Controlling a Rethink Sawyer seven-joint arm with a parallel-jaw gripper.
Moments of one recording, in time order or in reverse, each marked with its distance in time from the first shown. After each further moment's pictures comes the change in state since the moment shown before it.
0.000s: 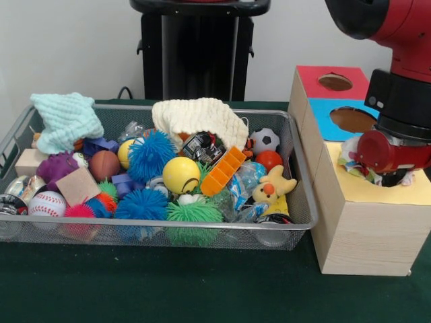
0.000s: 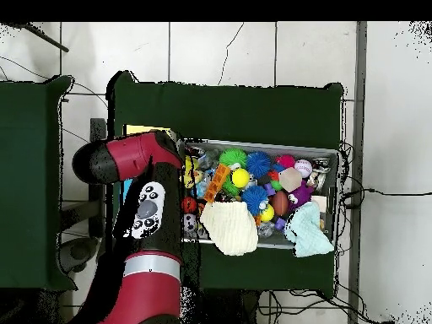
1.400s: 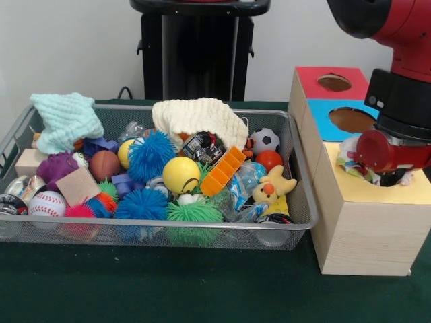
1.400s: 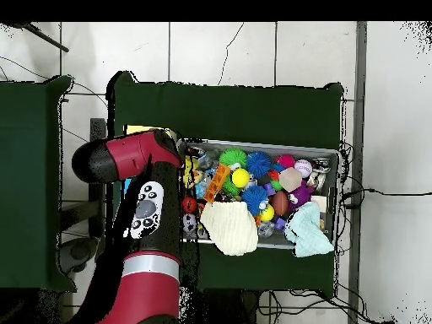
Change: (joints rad) arm 0.004 0.003 -0.008 -0.008 -0.001 0.017 0.000
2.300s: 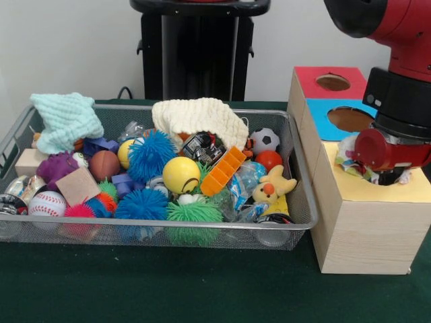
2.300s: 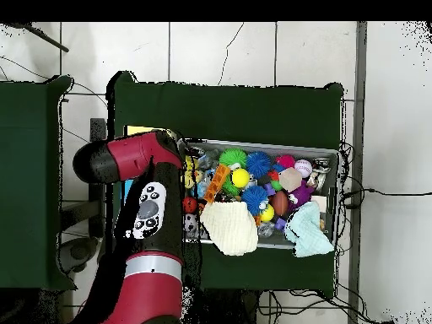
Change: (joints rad) arm -0.009 -0.010 0.011 0.017 -0.002 -0.002 0.000
